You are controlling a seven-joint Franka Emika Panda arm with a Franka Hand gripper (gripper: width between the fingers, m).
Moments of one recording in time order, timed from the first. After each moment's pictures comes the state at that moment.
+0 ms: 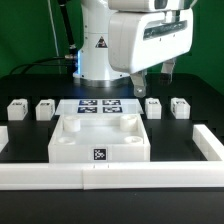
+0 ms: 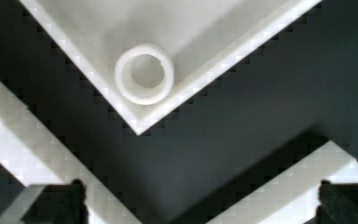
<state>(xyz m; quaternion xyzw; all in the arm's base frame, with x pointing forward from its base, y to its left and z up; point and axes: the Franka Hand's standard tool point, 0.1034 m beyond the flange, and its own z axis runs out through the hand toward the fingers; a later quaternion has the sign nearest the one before) 0.565 0.056 0.113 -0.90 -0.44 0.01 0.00</state>
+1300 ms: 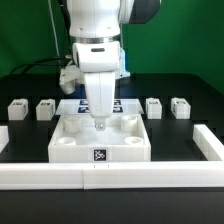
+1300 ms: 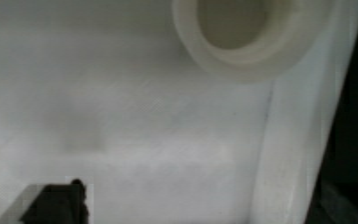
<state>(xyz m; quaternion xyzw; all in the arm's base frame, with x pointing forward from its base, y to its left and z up) 0.464 -0.030 0.023 -0.69 -0.72 0.01 0.03</state>
